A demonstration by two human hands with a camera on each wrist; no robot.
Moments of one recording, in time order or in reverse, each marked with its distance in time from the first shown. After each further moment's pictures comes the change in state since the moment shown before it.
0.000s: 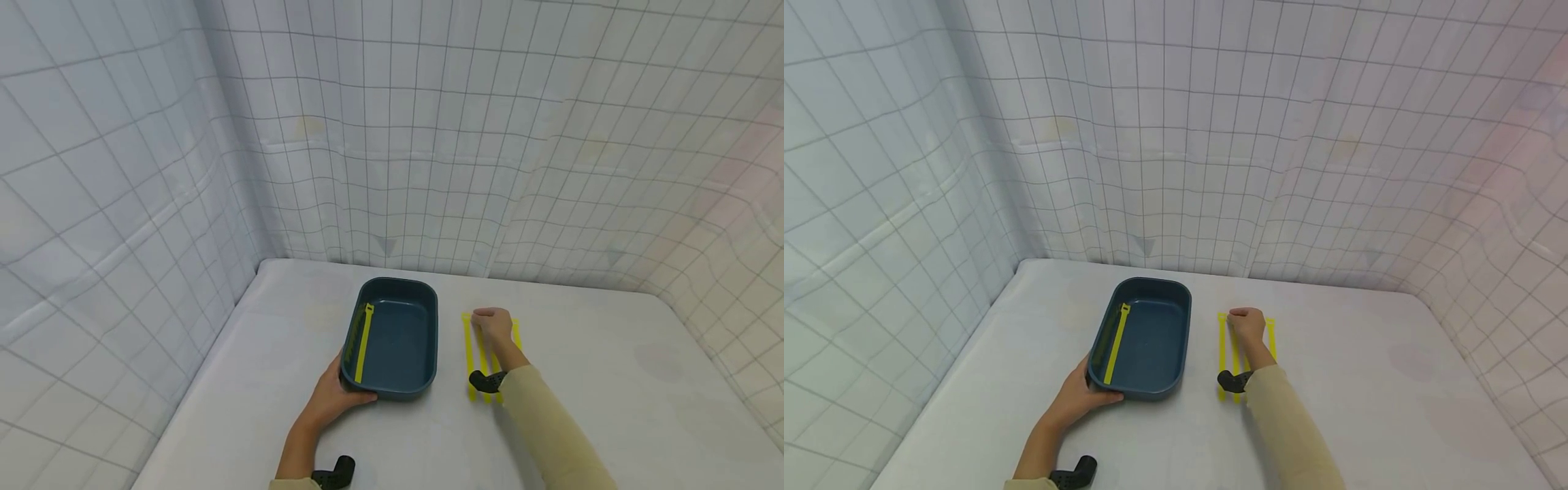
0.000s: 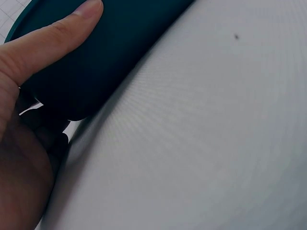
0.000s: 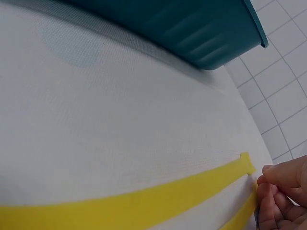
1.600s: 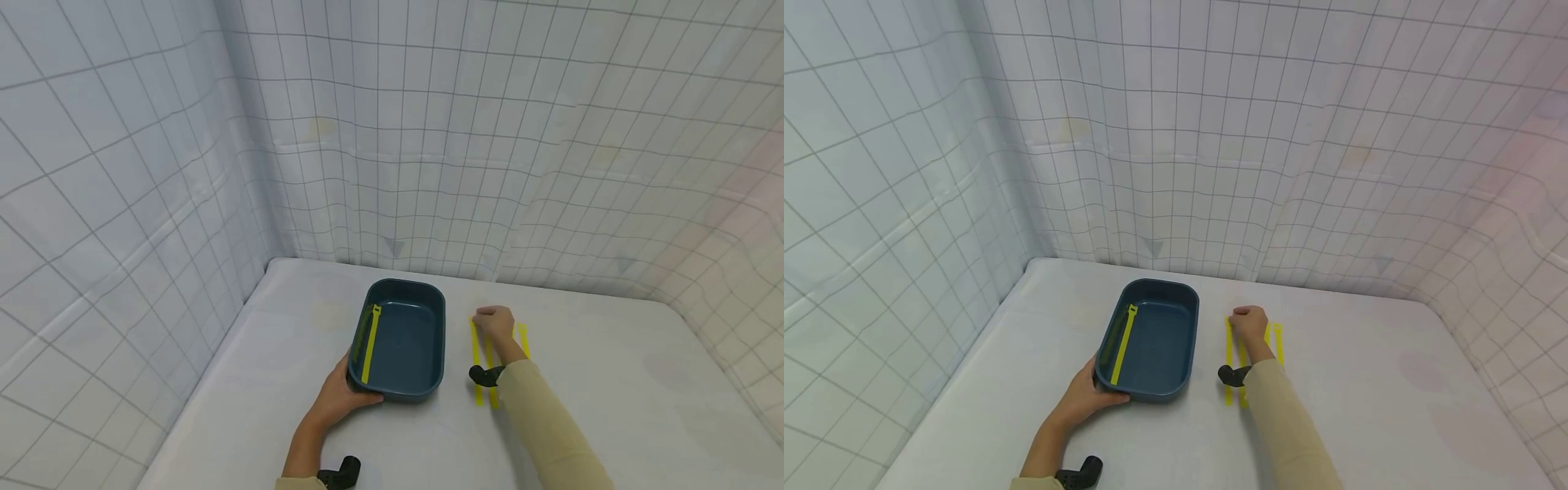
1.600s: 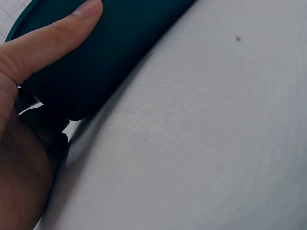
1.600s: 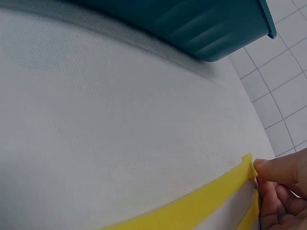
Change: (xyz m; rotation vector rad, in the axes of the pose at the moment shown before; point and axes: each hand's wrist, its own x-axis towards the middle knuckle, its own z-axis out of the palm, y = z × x) left_hand 0.004 -0.016 0.001 0.028 0.006 0.023; right_hand 0.011 -0.003 0.007 -0.124 0.003 -0.127
